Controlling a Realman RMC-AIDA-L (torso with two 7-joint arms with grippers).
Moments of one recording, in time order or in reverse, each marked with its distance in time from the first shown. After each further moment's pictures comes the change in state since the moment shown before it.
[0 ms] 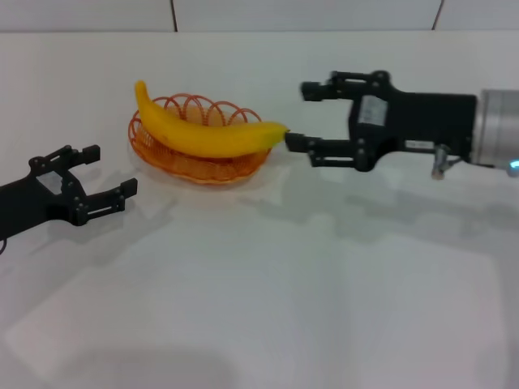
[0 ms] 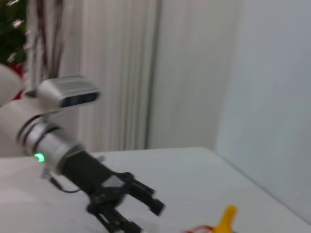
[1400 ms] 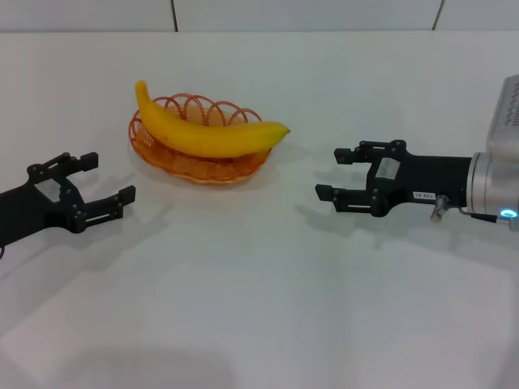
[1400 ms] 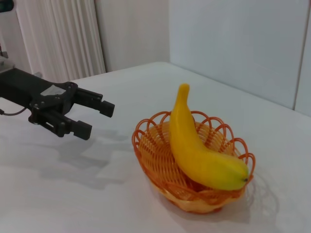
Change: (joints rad) left arm 0.015 -0.001 0.005 0.000 0.002 -0.001 0.011; right arm 0.070 -0.004 0.071 0.356 -0.098 0.121 -0.070
